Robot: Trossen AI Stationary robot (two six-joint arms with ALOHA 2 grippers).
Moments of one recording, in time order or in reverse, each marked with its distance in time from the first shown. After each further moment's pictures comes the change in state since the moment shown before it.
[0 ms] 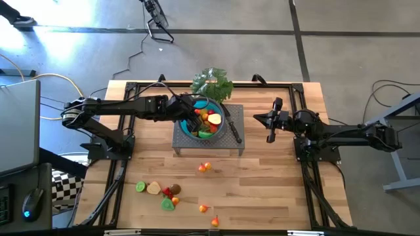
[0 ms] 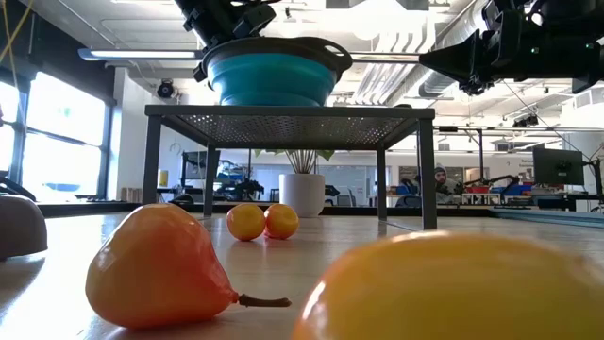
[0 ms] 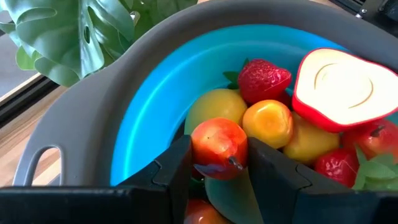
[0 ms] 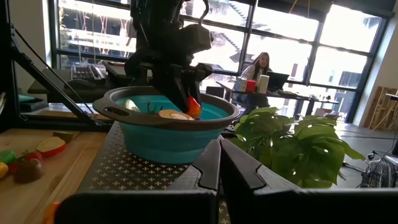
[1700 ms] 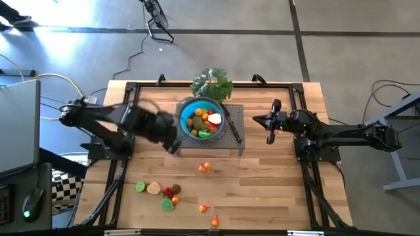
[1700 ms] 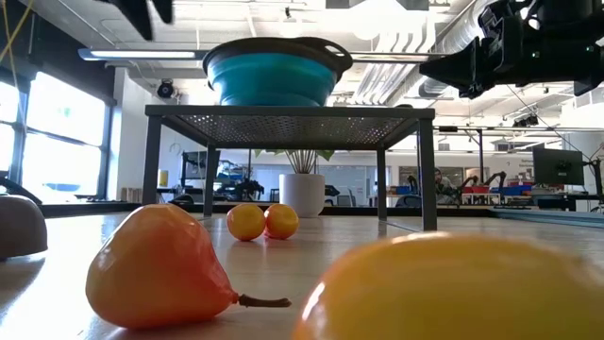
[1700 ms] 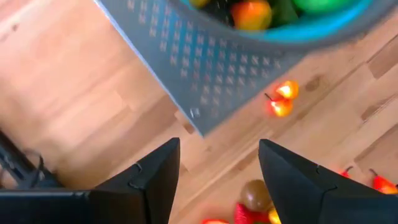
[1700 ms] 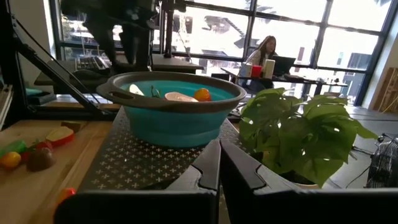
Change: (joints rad) left arm -0.362 -0.023 0.324 -0.827 0.073 -0.647; right arm 0.000 0.000 -0.002 -0.060 -0.008 0.039
